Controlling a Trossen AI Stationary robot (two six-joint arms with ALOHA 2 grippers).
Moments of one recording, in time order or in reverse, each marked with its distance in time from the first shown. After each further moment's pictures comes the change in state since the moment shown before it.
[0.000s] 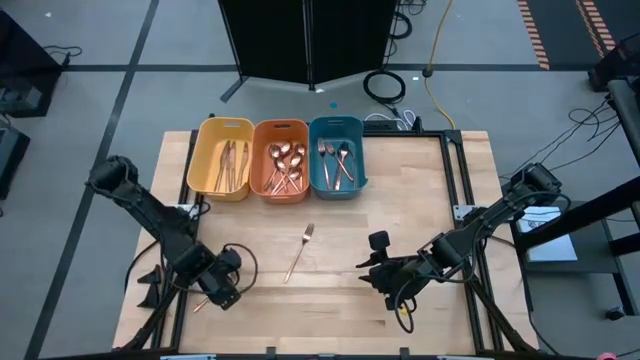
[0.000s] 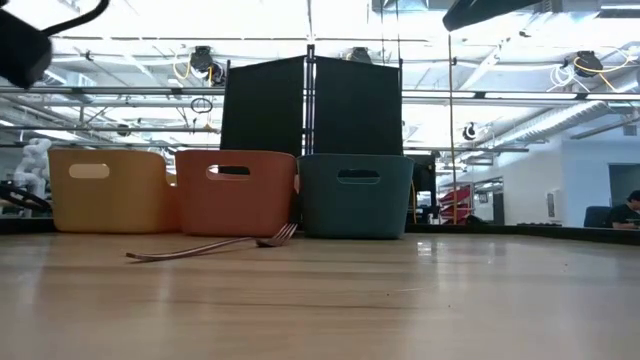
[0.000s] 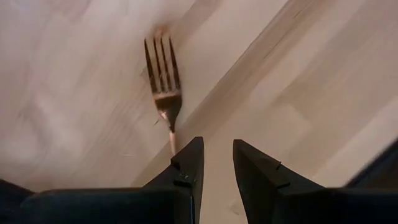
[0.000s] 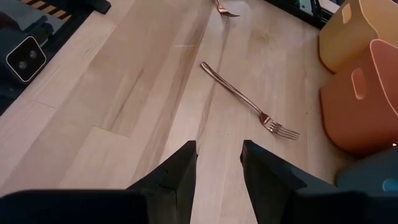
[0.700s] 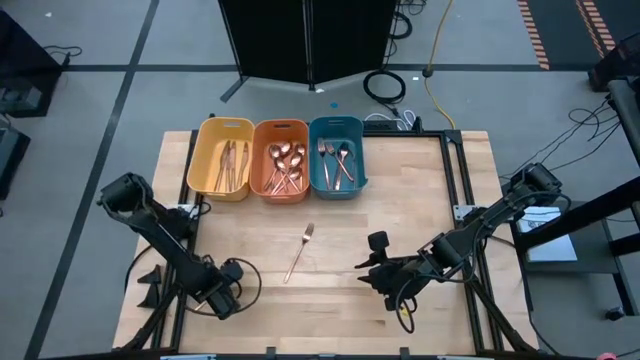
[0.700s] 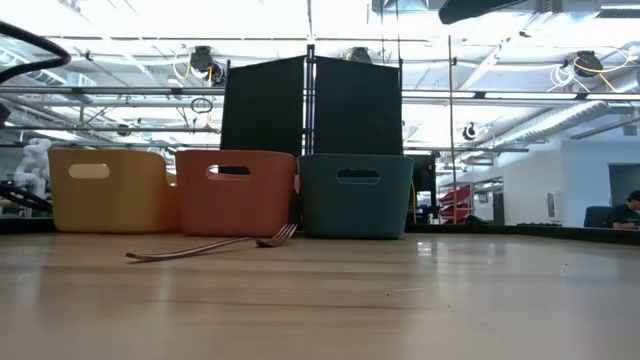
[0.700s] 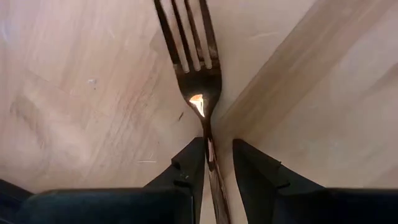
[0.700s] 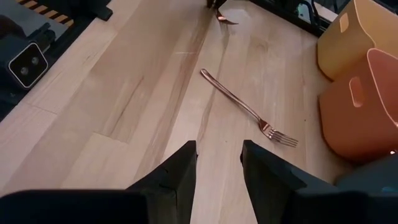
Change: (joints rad) left arm -0.080 0.274 0.004 0.022 0.042 0.037; right arm 0.000 0.000 0.000 0.025 0.001 -0.022
